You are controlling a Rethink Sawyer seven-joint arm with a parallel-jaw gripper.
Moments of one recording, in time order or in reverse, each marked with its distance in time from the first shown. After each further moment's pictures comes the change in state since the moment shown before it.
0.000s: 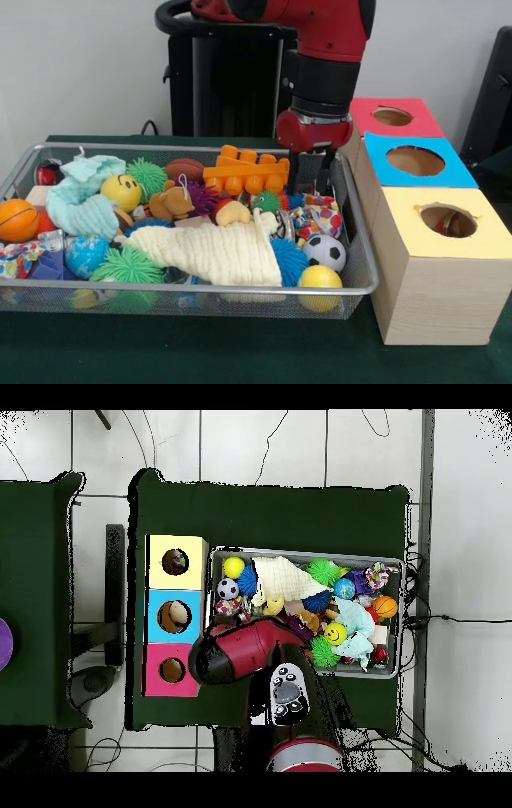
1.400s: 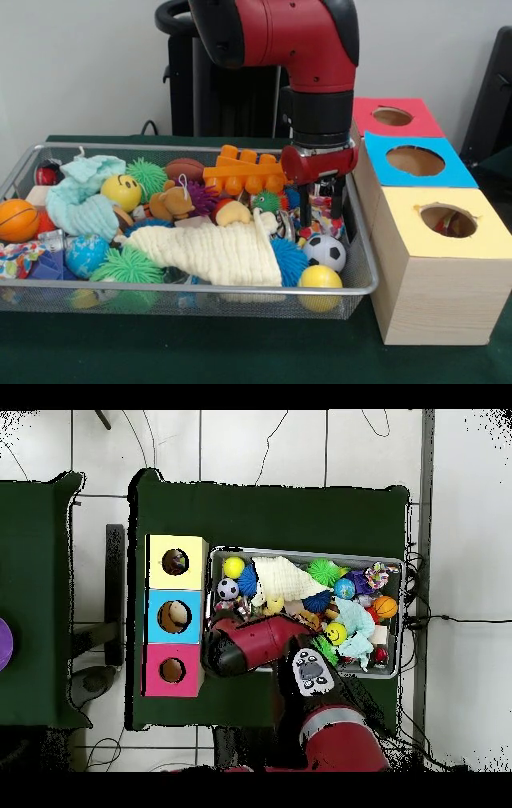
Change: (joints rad) arm -0.114 0.102 0.114 -0.003 0.000 -0.135 0.000
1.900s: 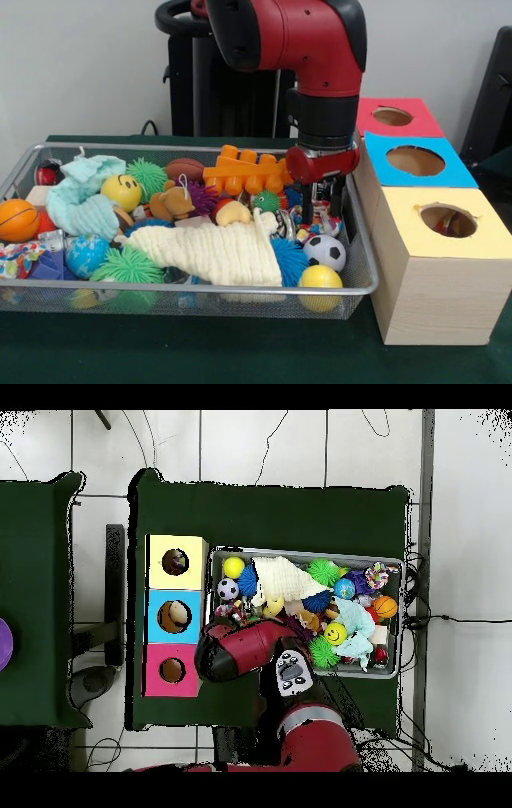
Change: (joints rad) arm 0.078 0.023 -0.066 -0.009 0.000 0.000 0.000
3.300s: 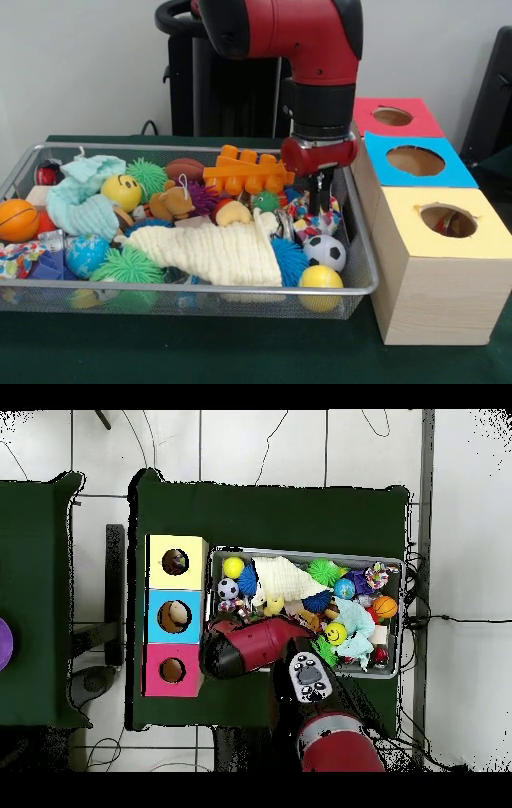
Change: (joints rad) arm -0.085 -0.070 0.071 0.028 0.008 0.051 0.000
